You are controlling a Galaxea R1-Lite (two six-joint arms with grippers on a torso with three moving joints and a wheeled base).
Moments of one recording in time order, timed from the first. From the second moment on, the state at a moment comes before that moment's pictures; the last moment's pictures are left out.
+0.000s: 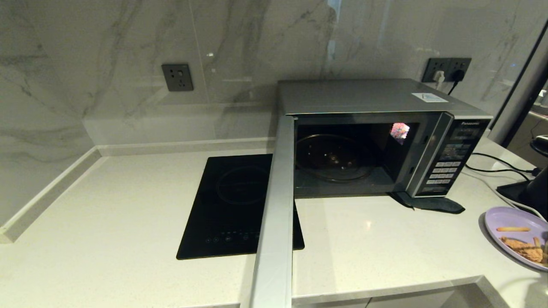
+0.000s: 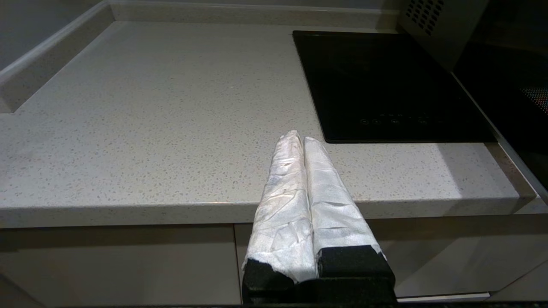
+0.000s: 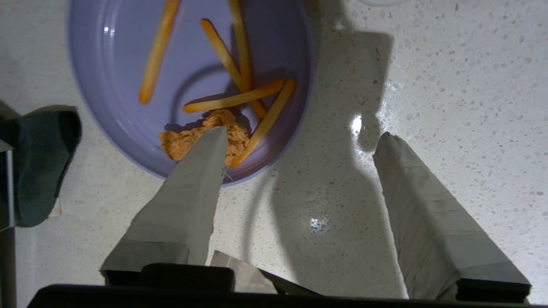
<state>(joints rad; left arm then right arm) 0.00 0.00 0.00 -0.01 0.02 -0.07 -0.88 1.93 -1.46 0.66 0.11 0.40</state>
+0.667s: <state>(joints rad) 0.00 0.00 0.00 -0.01 0.02 -0.07 -0.88 2.09 -1.50 0.66 0.09 0.41</state>
